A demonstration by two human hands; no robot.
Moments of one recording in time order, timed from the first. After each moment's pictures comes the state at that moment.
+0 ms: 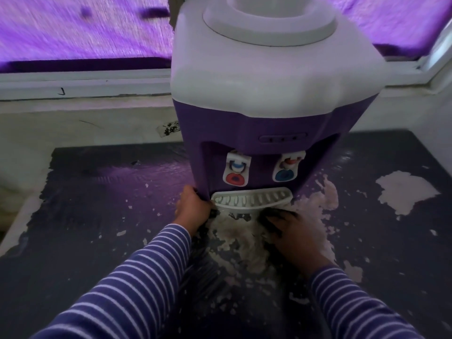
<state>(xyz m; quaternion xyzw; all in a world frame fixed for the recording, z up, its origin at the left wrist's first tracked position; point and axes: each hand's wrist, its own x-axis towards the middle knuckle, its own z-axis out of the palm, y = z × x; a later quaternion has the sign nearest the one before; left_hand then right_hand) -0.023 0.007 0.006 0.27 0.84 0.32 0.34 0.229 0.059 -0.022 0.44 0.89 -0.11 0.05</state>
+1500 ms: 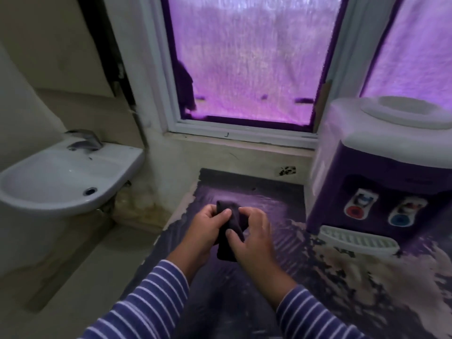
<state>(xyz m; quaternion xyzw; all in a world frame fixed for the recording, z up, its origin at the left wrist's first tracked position) -0.131 -0.265 0.142 0.16 0.63 0.67 0.36 -0.030 -0.202 0.116 0.29 0.82 -0.36 -0.34</state>
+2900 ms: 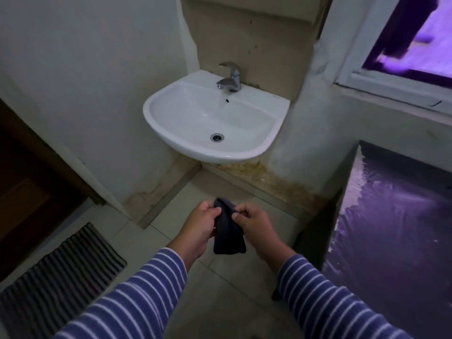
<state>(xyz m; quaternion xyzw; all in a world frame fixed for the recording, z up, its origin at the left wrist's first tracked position) -0.452 -0.614 0.034 -0.06 0.70 0.63 0.33 -0.387 -0.499 0.019 0.29 0.73 -0.62 -0.02</state>
